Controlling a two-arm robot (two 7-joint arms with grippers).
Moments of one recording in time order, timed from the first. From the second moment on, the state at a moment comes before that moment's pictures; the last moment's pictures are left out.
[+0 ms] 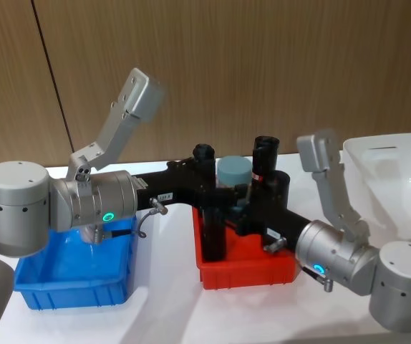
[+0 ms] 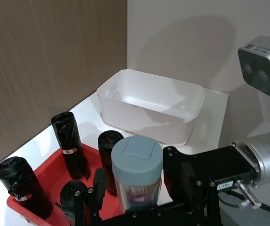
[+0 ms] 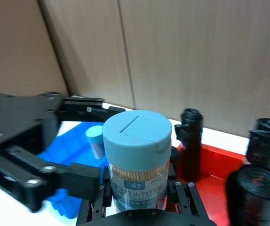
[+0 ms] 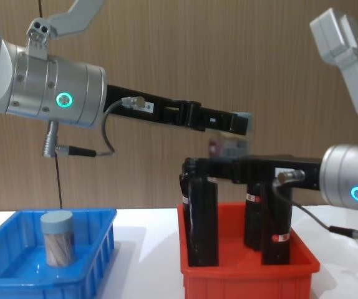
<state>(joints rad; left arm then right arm) -0.63 0.29 0.36 -1.39 -0.32 0.53 -0.80 0.34 0.17 -0.33 -1.47 0.30 0.27 0.38</state>
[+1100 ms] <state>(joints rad) -0.63 0.29 0.36 -1.39 -0.32 0.53 -0.80 0.35 0.28 -0.18 -1.35 0.30 0.18 0.14</state>
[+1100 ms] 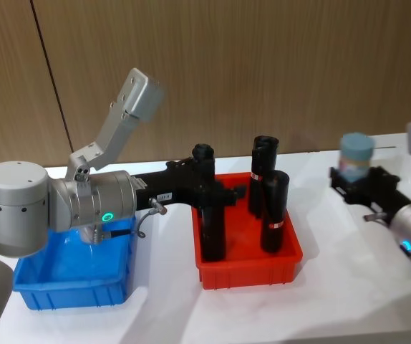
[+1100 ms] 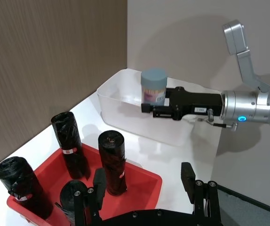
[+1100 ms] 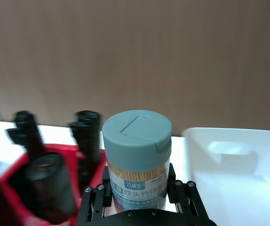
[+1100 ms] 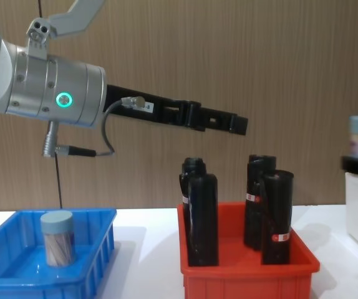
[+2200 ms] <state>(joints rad) -0.63 0.29 0.36 -1.39 -0.32 0.53 -0.80 0.36 0.34 -0.08 -1.25 0.30 0.15 0.04</state>
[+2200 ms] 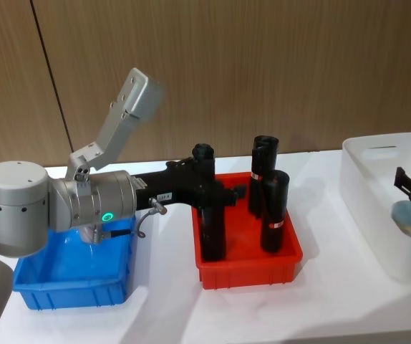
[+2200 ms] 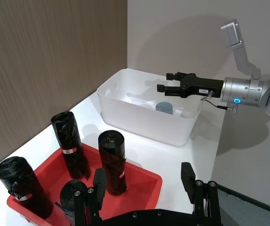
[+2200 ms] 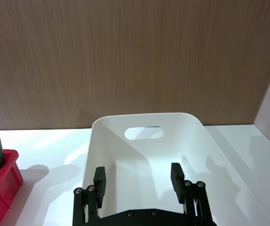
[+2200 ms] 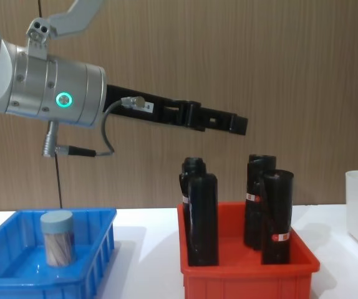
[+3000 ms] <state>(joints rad) -0.63 0.29 0.36 -1.39 -0.32 0.53 -0.80 0.35 0.34 -0.07 -1.26 0.32 0.13 0.04</state>
